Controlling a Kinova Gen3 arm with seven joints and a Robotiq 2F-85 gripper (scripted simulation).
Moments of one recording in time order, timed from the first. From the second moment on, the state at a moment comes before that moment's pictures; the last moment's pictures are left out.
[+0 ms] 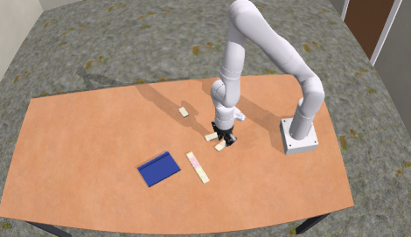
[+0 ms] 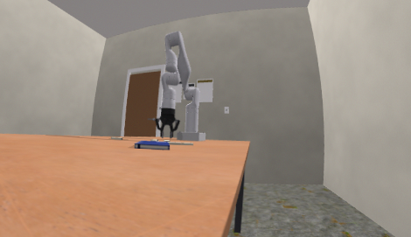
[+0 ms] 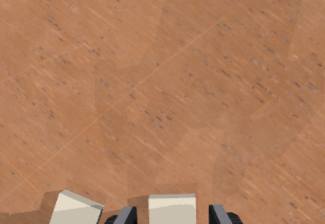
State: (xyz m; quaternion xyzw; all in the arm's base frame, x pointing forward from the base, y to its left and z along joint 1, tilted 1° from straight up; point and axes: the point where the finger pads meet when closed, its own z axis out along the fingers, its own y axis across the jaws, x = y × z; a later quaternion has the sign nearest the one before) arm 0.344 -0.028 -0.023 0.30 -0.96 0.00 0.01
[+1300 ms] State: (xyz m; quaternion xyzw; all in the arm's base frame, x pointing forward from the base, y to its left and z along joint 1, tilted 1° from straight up) arm 0.342 -0.029 -0.025 0.30 -0.95 -0.02 -0.06
